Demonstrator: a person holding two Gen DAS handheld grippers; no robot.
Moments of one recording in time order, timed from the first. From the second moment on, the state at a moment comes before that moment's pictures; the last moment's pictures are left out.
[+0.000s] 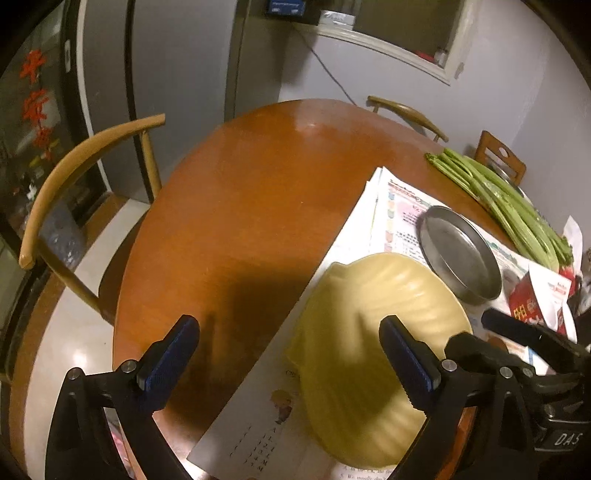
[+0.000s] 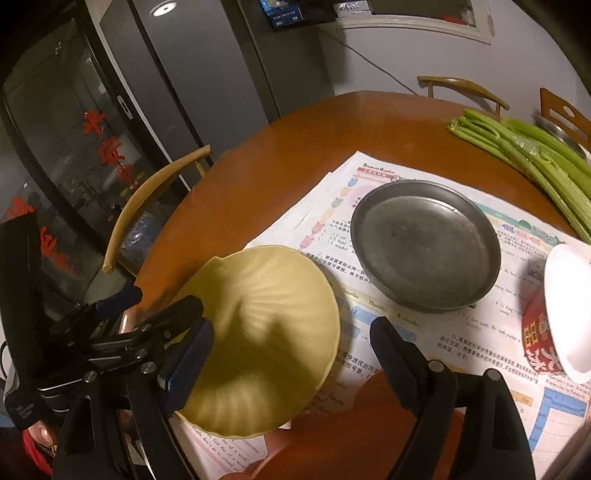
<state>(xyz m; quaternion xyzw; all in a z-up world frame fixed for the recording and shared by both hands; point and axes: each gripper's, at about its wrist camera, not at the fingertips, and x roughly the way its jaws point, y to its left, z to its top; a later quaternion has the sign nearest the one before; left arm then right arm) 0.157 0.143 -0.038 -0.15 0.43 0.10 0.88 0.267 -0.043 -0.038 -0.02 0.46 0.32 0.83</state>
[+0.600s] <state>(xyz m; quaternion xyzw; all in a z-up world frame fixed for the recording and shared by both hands) 0.165 0.137 -0.048 -0.13 0.45 0.09 0.88 0.276 -0.037 -0.049 -0.02 0.48 0.33 0.81</state>
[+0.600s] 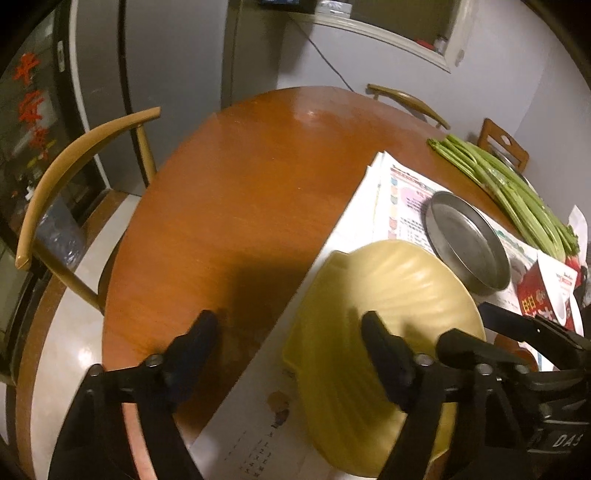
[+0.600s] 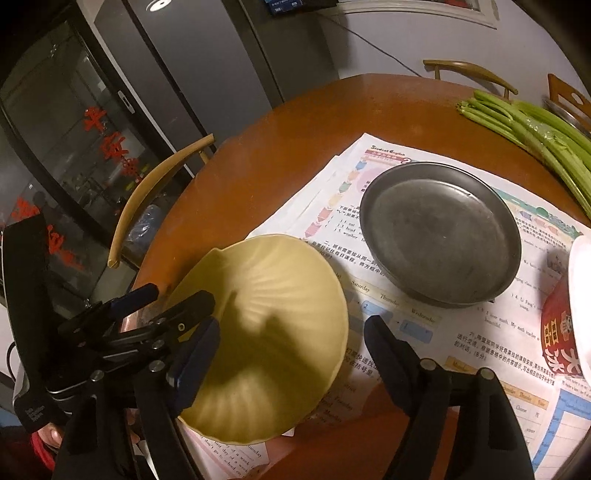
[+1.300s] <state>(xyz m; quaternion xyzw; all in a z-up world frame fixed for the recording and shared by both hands) 0.171 0.131 -0.050 -0.12 0.46 0.08 0.87 0.278 -0.034 -0.050 -0.02 0.49 0.33 0.81</state>
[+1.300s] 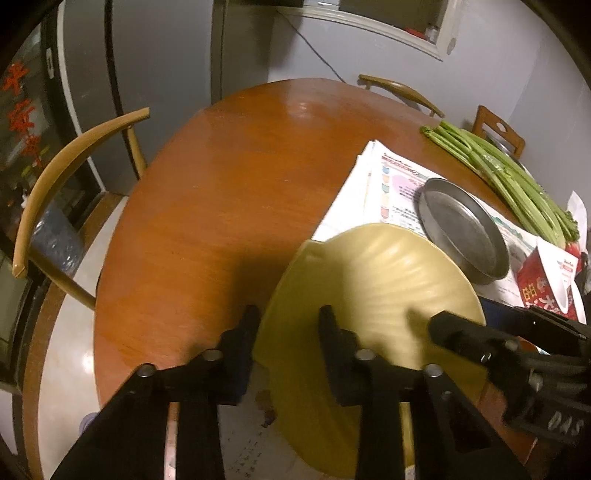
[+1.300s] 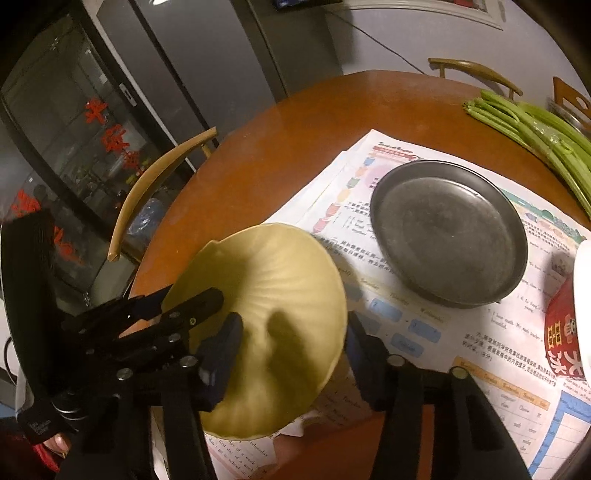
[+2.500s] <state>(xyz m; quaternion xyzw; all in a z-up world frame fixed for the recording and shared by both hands) 0.178 0.149 -0.042 -0.10 0.44 0.12 0.88 0.293 -0.024 -0.055 -0.01 0.52 0.30 0.80</state>
